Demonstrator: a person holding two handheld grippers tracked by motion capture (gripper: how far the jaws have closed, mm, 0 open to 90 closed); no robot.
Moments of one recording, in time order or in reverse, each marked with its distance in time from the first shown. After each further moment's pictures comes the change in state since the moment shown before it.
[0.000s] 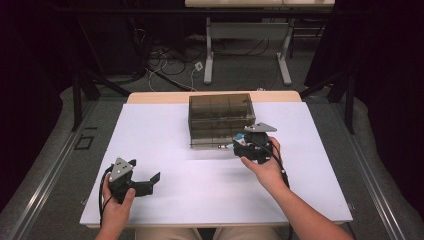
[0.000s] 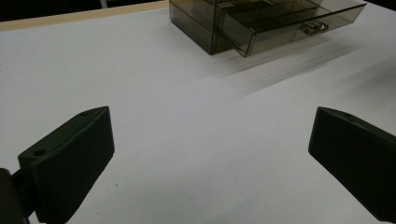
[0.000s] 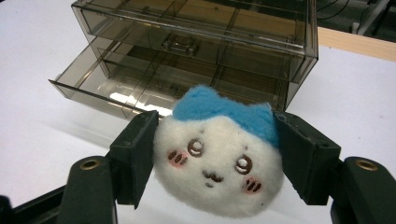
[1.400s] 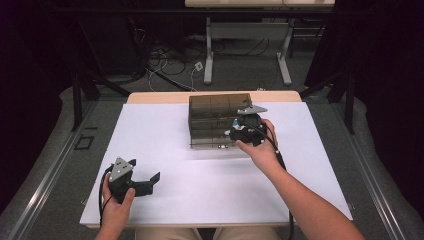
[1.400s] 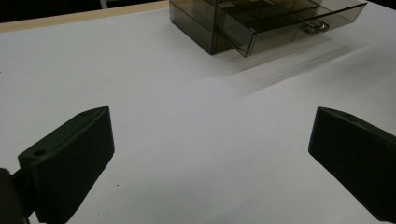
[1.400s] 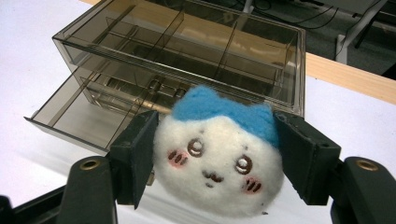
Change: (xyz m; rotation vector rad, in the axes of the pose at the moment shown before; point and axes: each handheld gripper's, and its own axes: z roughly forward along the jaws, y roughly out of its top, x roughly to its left) left arm 0.001 0.000 0.000 0.000 0.000 0.002; right arm 0.001 0.043 0.020 0.022 -0.050 -0.060
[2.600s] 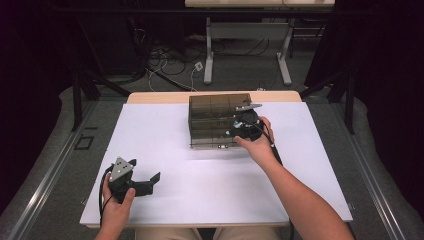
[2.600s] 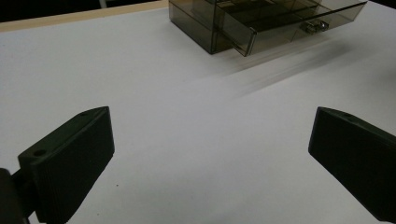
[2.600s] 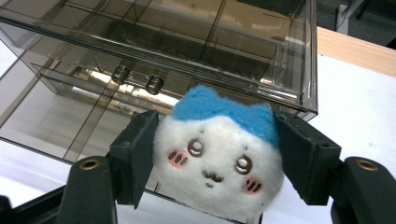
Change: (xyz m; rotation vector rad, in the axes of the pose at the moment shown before) left arm 0.000 0.000 0.001 0.002 -0.002 0.002; right arm -0.009 -0.001 0.039 0.102 -0.028 0.017
